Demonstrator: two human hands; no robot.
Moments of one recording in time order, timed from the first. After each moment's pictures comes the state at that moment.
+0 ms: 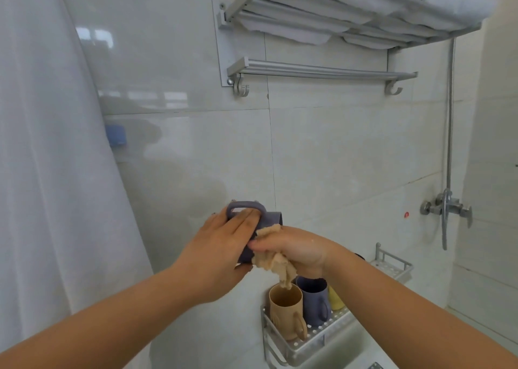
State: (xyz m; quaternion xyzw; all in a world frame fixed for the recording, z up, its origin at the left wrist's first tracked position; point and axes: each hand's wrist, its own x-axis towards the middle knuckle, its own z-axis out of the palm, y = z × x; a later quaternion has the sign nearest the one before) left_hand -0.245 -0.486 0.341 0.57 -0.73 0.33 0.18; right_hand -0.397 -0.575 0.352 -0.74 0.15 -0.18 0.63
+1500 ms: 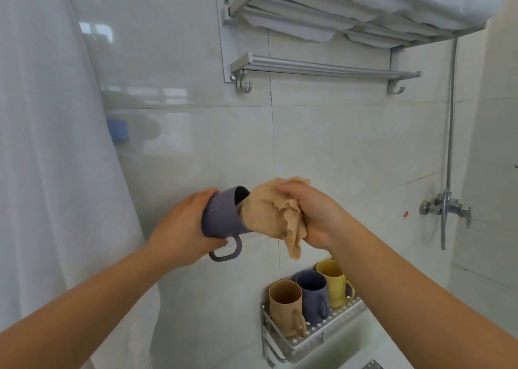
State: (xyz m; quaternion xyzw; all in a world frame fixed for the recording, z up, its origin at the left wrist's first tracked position) left_hand -0.201 -0.490 0.364 0.71 -0.61 0.11 0.33; right_hand -0.410 -0.567 0.396 -0.54 0.24 -0.39 0.71
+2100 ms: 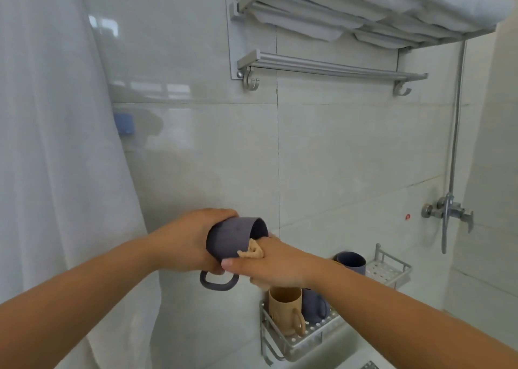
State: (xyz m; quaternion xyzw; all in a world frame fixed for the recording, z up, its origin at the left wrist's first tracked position) left_hand -0.206 -0.476 0.373 0.68 -0.71 -0.04 0.19; right_hand -0.380 -0.557 0.336 -0.92 0.19 -0.13 0.33
